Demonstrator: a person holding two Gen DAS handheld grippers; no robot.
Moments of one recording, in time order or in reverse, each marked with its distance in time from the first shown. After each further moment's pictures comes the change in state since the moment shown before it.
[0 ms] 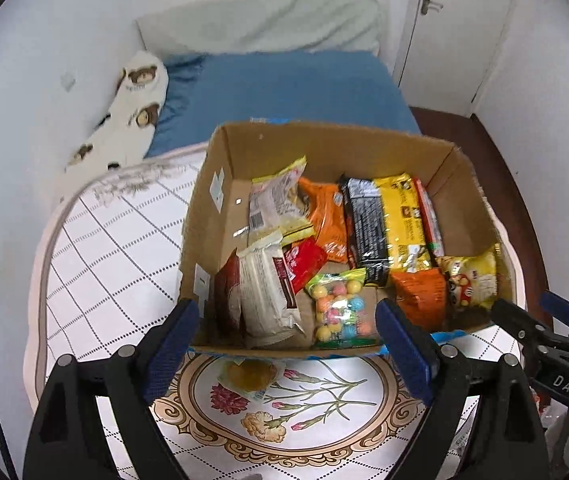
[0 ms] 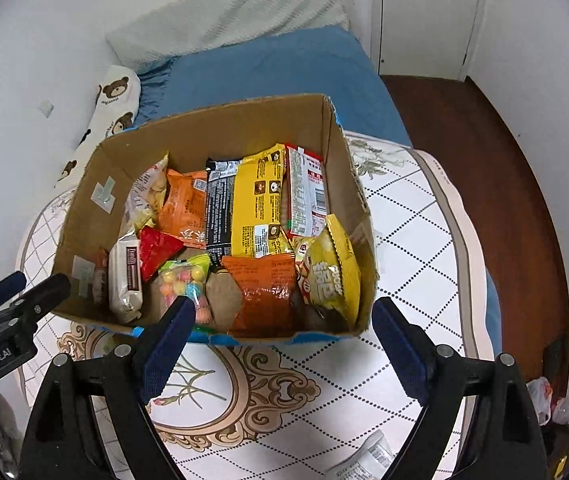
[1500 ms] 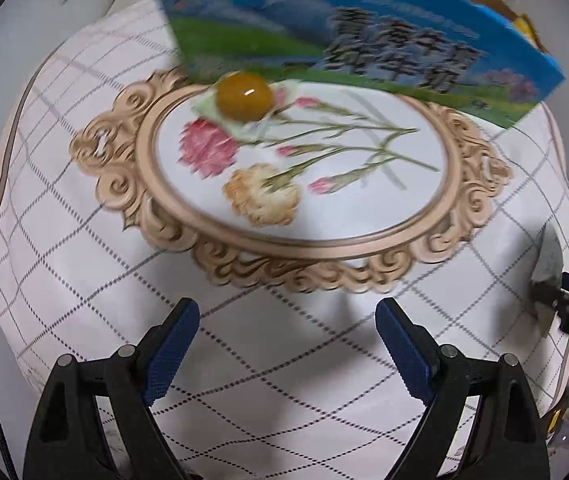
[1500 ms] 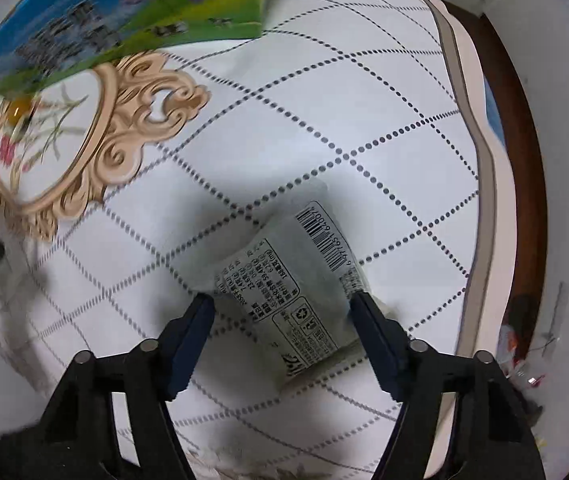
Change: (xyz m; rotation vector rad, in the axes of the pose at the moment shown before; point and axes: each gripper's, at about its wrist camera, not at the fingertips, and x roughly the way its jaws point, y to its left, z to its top) left arm 0.062 0.008 -0.198 -0.047 0.322 0.031; right arm 0.071 -0.085 -0.190 -0.066 0.389 -0.081
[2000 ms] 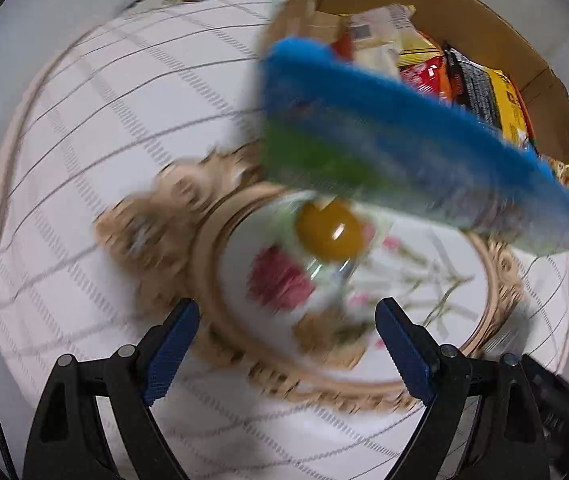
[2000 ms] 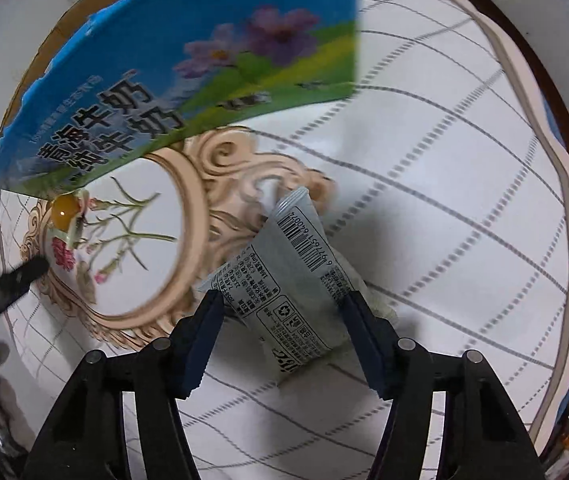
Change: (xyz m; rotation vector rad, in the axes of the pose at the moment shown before) left arm 0.005 0.055 0.096 -0.138 -0.010 -0.054; right arm -0.013 0.059 0.046 0.143 -0.055 0.190
